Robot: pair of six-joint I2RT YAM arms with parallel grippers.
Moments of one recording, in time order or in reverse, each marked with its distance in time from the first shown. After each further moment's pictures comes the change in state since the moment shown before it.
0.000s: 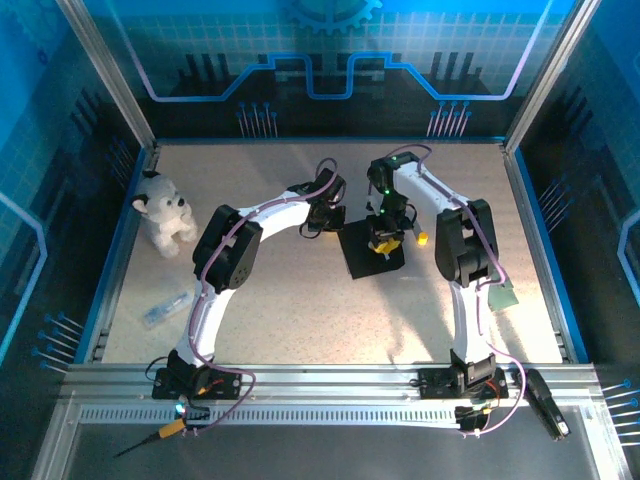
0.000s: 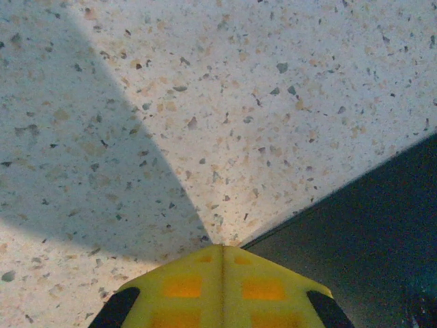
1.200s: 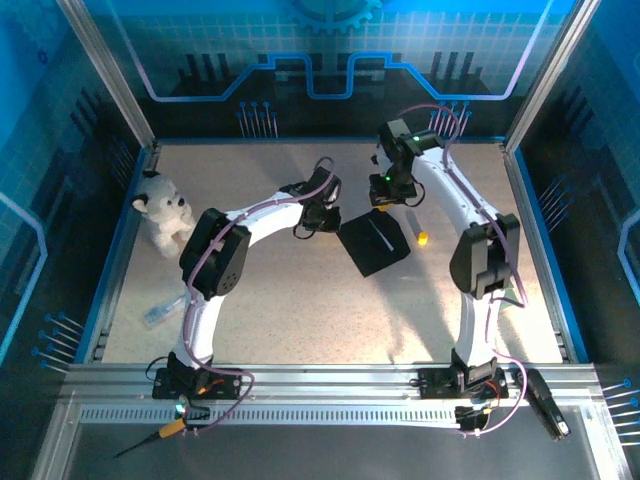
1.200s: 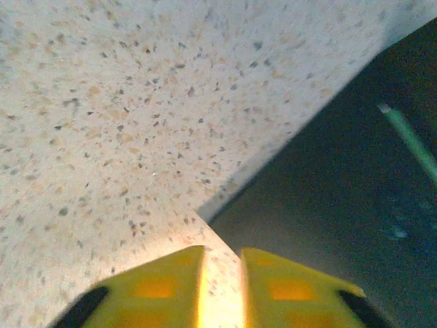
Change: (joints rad) left arm 0.000 -0.143 -0.100 0.000 -0.004 0.080; right arm -0.014 -0.203 0.091 0.180 0.051 0.084
